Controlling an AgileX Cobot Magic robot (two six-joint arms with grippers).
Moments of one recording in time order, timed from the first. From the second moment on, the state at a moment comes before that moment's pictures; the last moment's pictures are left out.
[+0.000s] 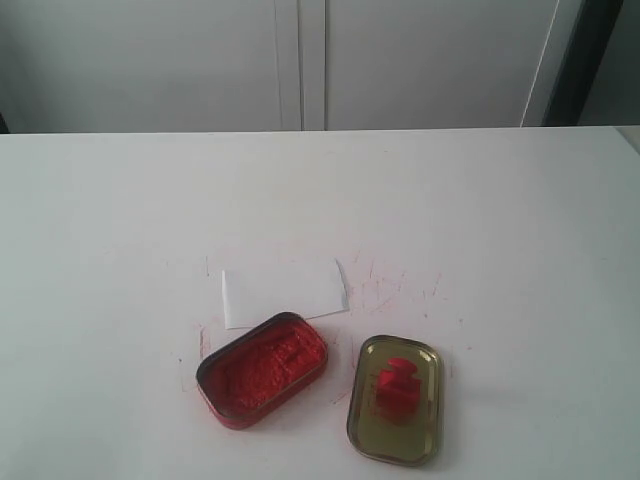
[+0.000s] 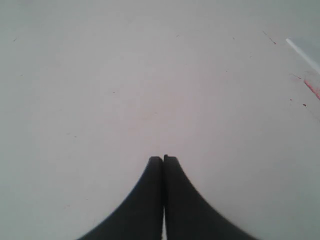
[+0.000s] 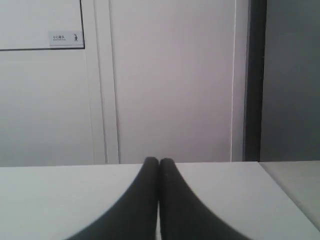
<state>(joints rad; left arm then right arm) 0.00 0.00 0.02 -0.12 0.50 0.16 0.05 0.01 -0.01 0.04 -0.08 0.03</state>
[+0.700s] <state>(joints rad) 0.00 0.00 0.02 -0.12 0.50 0.16 0.05 0.01 -0.01 0.04 -0.11 0.03</state>
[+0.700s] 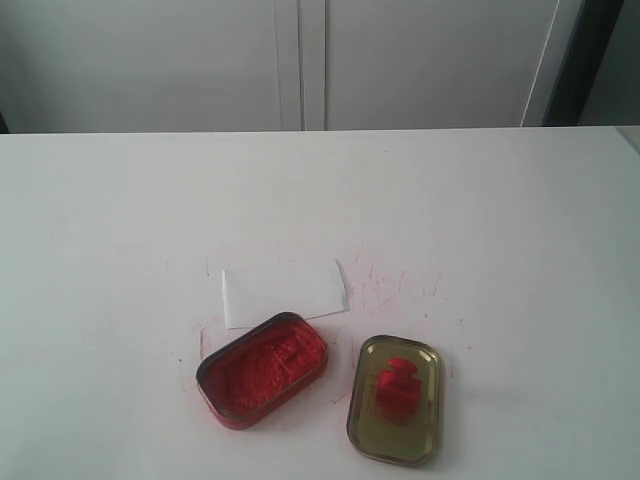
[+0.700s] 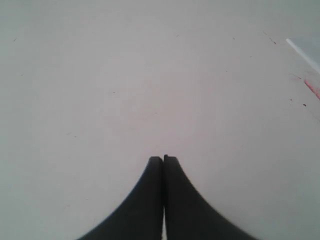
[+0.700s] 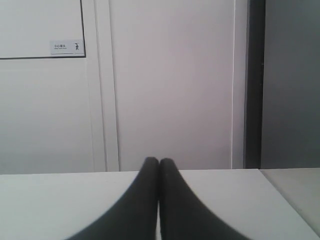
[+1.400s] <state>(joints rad) 0.00 0.00 0.02 -0.12 0.50 0.16 0.05 0.20 -0.29 0.04 0.18 0.03</state>
